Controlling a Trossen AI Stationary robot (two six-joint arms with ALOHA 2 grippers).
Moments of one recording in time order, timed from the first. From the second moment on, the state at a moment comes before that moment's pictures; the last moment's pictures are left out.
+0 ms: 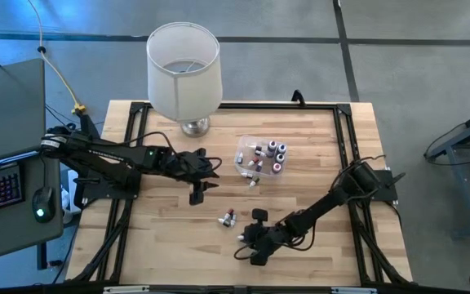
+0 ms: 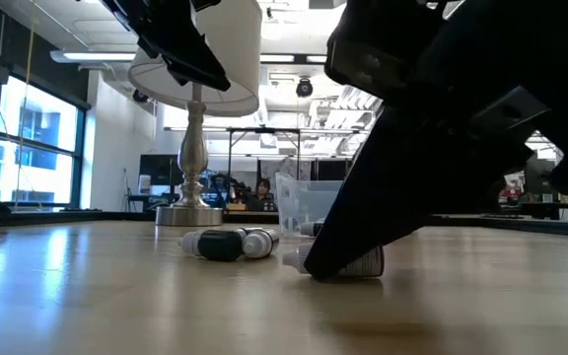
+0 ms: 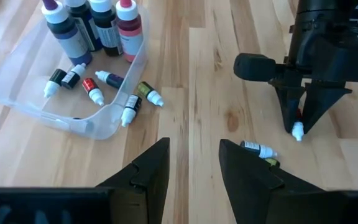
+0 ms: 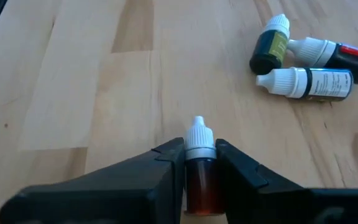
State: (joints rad) left arm -0.13 1.24 0.89 -0.29 -0.09 -0.11; right arm 0.54 2.08 1.10 0.13 0.37 0.51
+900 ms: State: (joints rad) left arm -0.13 1.37 0.90 -0.31 -0.09 -0.14; right arm -0.15 1.72 1.10 -0.32 0.28 0.07
